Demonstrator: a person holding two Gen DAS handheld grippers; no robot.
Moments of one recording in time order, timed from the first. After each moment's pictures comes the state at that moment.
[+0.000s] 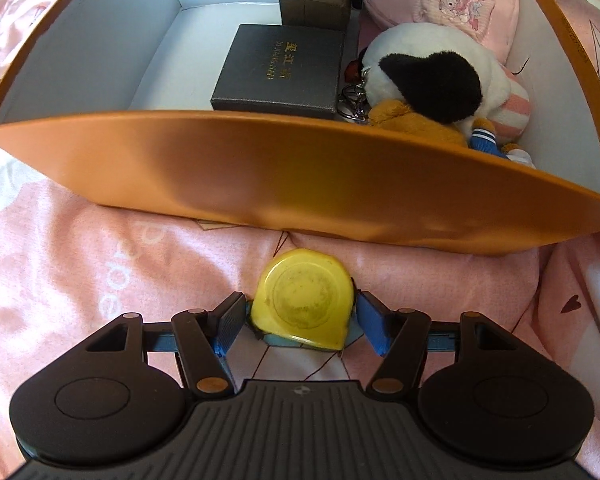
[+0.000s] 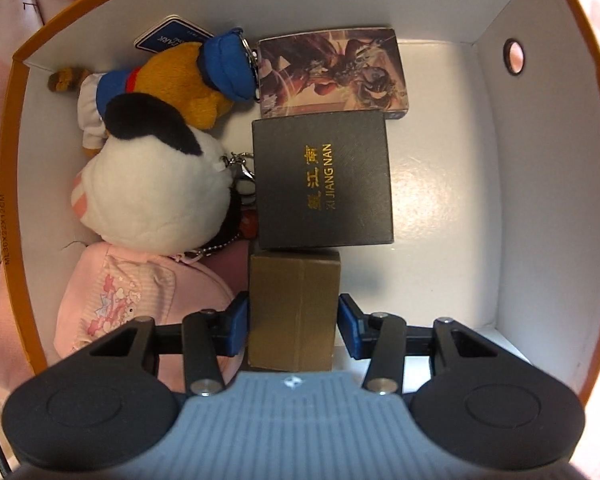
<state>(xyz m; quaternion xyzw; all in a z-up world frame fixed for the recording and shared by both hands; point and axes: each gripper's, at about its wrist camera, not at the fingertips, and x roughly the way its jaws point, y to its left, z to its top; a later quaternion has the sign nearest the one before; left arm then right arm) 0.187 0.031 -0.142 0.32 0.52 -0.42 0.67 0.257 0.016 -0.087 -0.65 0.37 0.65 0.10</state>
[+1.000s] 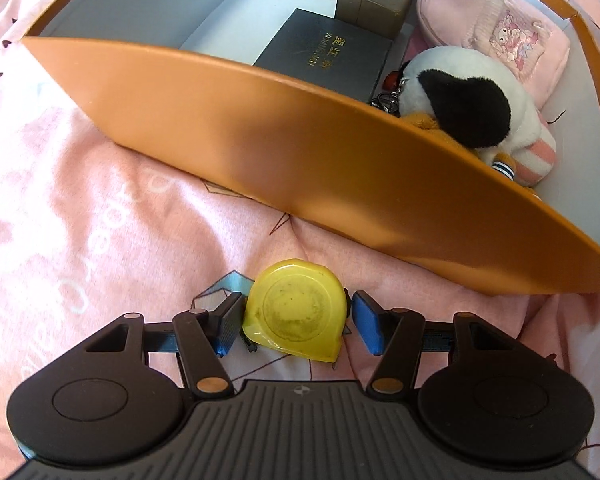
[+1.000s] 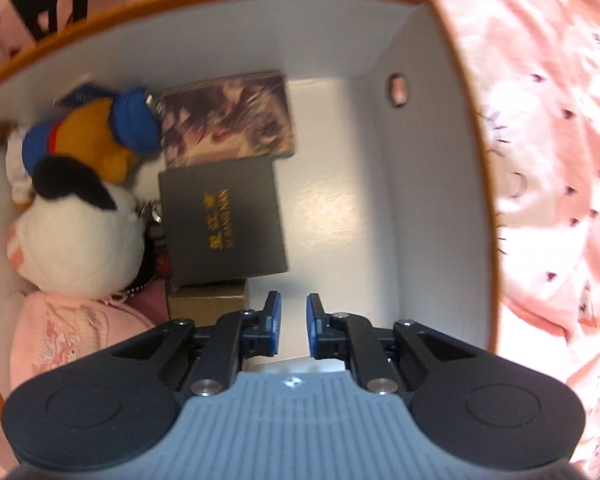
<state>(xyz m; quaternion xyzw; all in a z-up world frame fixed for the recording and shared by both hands) 0.172 0.052 -0.146 0.23 0.58 -0.34 0.70 0.248 0.039 -0.072 -0.67 0.29 0.64 0.23</state>
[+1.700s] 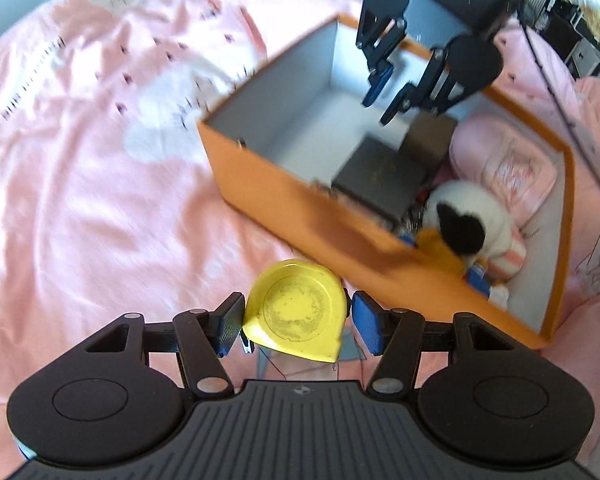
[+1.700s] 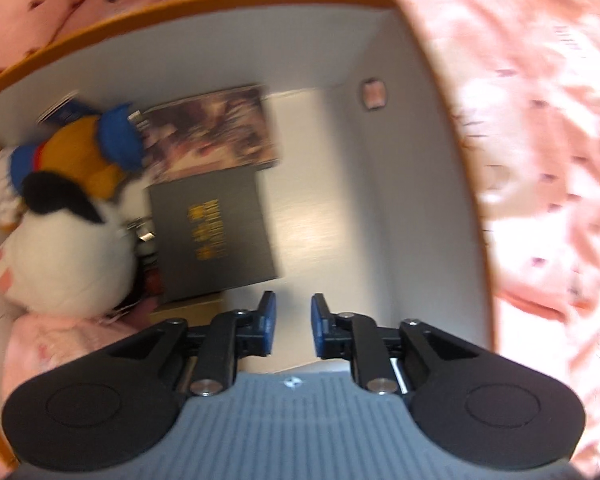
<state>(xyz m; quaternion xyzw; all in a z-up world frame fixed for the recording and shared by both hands) 0.183 0.063 -0.051 0.15 0.52 -0.28 0.79 0.254 0.035 -0.062 -0.63 0.27 0.65 0.34</state>
